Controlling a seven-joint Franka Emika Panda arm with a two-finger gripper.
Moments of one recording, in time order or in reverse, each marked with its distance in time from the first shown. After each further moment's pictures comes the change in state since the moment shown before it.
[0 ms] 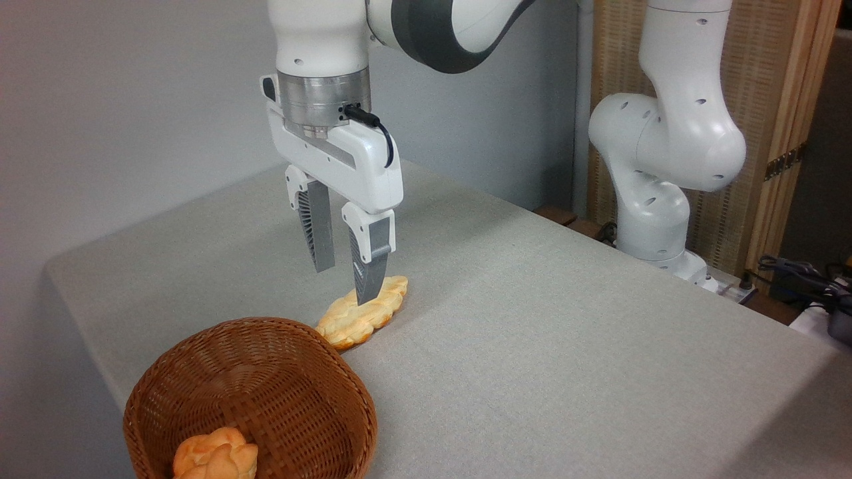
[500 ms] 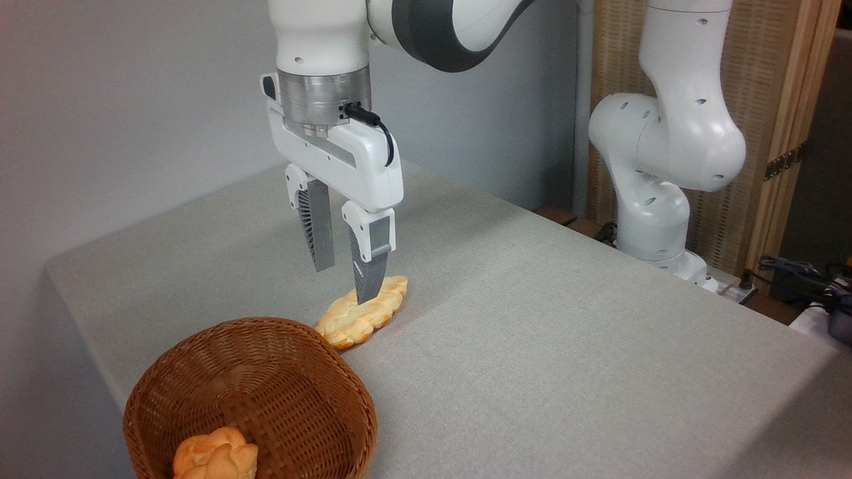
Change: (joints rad) arm 0.000 -0.002 0.000 0.000 0.000 0.000 0.000
